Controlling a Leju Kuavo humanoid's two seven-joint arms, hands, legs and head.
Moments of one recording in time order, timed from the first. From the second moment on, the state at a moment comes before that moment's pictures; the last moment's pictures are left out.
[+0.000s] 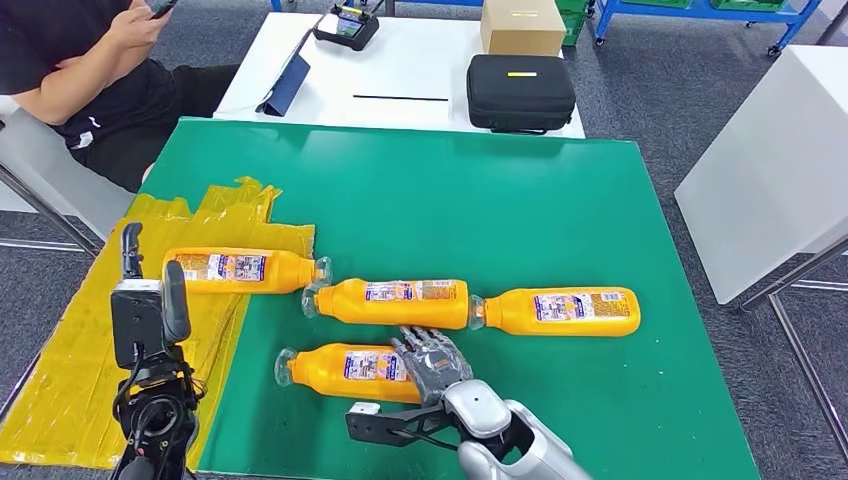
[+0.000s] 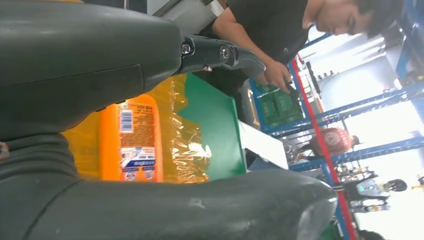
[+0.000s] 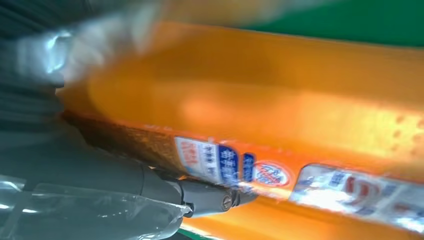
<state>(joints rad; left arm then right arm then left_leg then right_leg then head) -0.08 -0.09 -0.02 -1.35 -0.32 0.43 -0.37 -0.26 -0.03 0.72 -1.11 1.10 0.36 0.25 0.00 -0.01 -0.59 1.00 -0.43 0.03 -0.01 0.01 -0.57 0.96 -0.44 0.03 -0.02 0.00</state>
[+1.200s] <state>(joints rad) 0.03 -0.10 0.03 -1.54 0.12 0.14 -0.37 -0.23 -0.05 0.48 -1.40 0.16 0.44 -0.06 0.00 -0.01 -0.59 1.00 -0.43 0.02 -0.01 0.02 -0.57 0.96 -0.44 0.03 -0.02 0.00</state>
